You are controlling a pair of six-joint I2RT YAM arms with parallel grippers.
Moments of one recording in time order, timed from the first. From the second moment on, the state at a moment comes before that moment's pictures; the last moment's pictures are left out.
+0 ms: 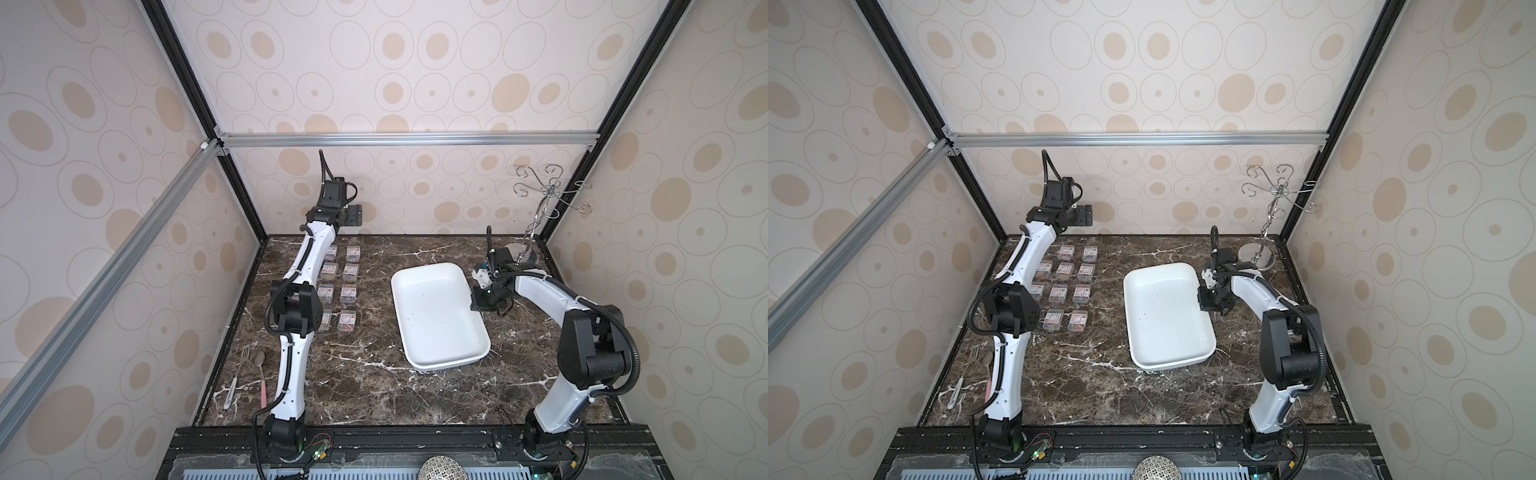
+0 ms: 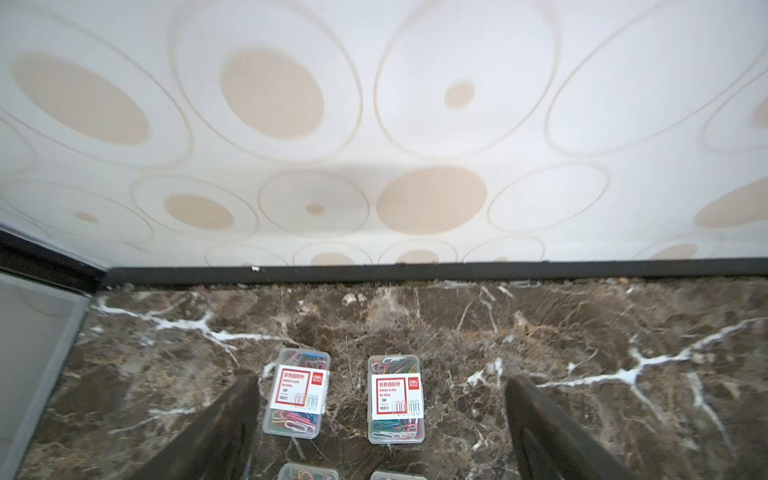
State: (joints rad) left arm -0.19 2.39 2.53 -0.74 -0.14 -0.09; right arm 0.16 1.74 1.29 -0.83 -0.22 0.12
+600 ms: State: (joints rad) left arm -0.33 2.14 2.38 -0.84 -0.29 -0.06; right arm 0.16 1.62 1.30 -0.83 -0.21 0.13
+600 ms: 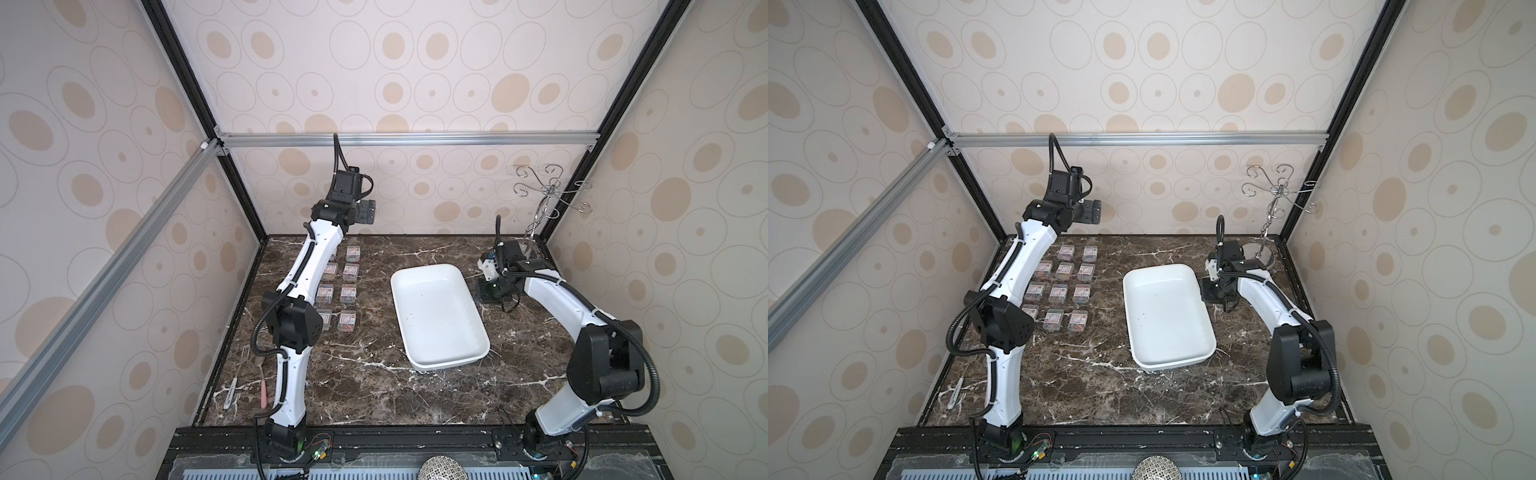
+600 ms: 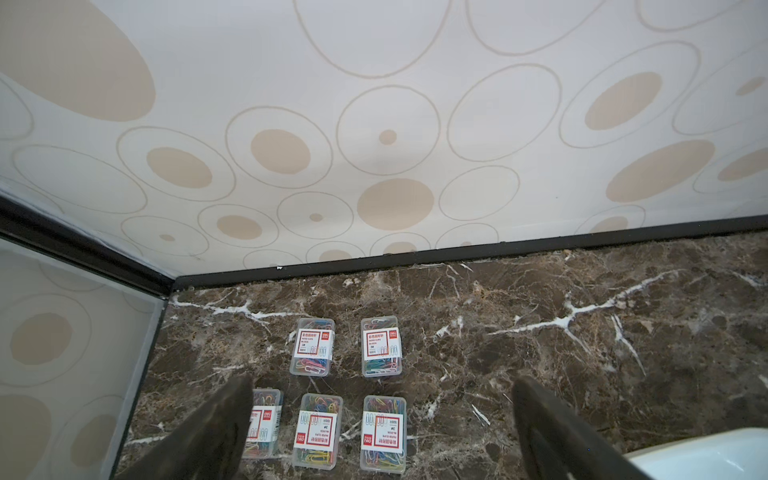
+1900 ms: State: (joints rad) left arm -0.29 0.93 0.48 0.33 -0.48 0.12; right arm 0.09 1.32 1.14 -0.64 -0.06 0.12
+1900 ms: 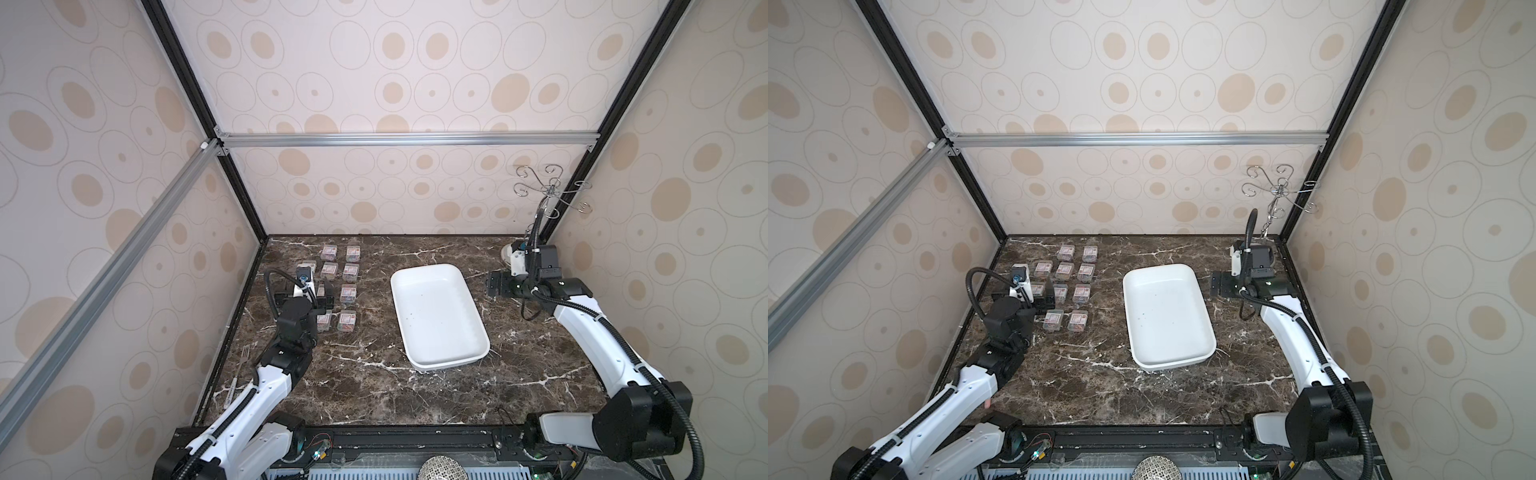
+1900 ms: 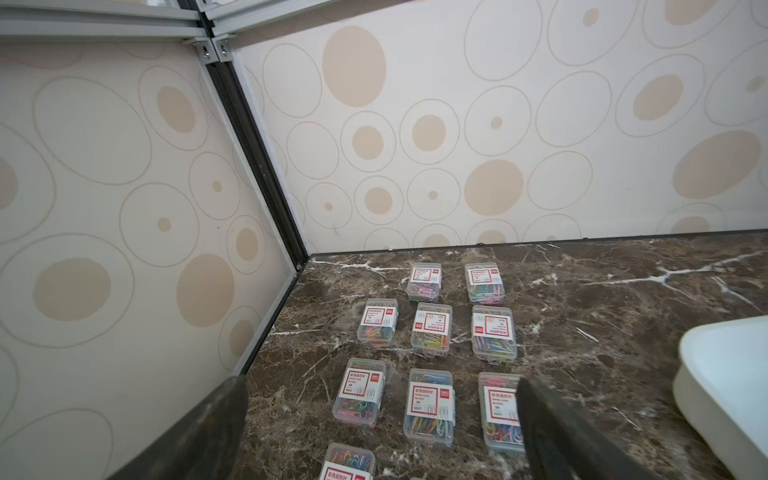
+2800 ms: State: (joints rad) left arm 0.04 1.58 0.18 1.25 0.04 0.07; right arm 0.06 1.29 1.01 -0.48 -0.03 0.08
